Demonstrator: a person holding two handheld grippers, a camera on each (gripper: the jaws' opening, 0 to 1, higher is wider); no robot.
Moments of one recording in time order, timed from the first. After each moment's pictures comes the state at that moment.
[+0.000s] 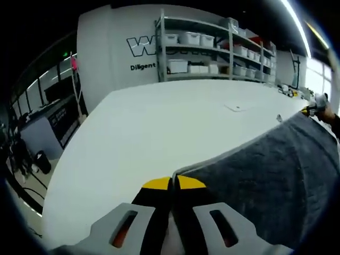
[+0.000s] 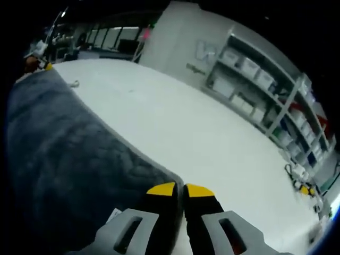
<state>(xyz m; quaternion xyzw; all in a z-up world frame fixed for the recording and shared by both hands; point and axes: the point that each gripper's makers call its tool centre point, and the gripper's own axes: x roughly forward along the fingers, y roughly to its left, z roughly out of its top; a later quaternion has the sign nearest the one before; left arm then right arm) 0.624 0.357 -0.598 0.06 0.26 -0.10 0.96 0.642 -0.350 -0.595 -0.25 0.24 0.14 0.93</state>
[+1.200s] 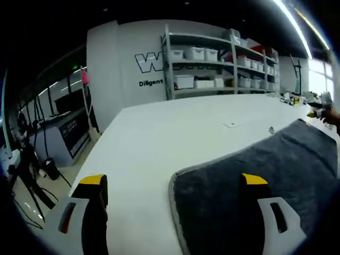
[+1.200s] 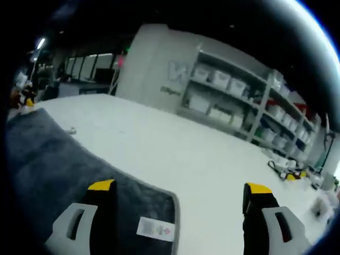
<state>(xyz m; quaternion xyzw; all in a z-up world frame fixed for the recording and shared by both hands) 0.566 0.355 -0.542 0.05 0.19 -0.07 0.98 0.589 -0.346 -0.500 -0.16 0.15 0.06 0.97</state>
